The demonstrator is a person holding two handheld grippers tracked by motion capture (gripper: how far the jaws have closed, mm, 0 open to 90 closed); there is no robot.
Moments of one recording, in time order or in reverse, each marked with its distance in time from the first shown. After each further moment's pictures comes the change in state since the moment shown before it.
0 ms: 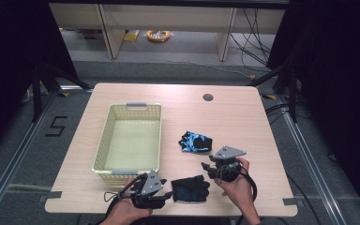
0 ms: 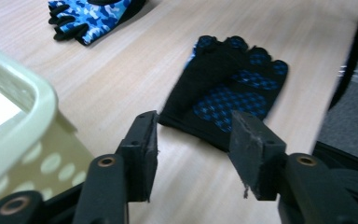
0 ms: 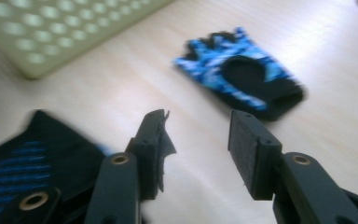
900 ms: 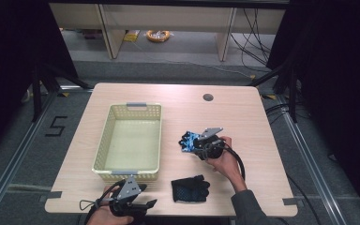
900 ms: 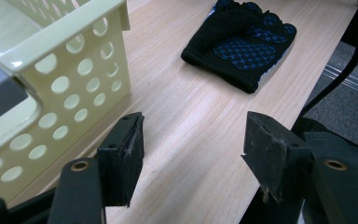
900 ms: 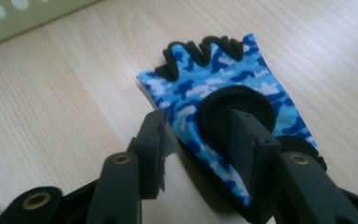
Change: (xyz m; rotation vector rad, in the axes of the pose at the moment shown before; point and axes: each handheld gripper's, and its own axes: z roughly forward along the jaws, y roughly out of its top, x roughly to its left) left arm 0.016 -0.037 -0.034 0.017 -0.002 -0.095; right arm -0.033 0.036 0.079 0.138 0.064 -0.124
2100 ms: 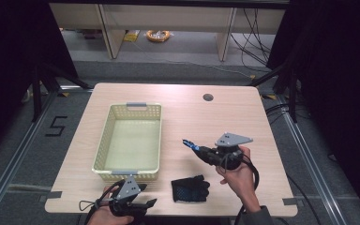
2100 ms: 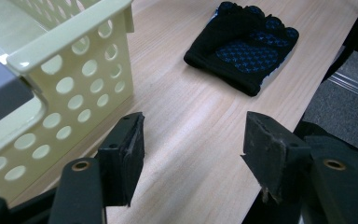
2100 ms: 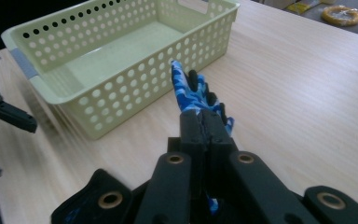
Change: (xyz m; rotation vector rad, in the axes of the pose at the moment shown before) left arm 0.000 0.000 -0.001 -0.002 0.012 -0.004; right arm 0.044 -0.003 -0.106 -0.272 0.067 0.156
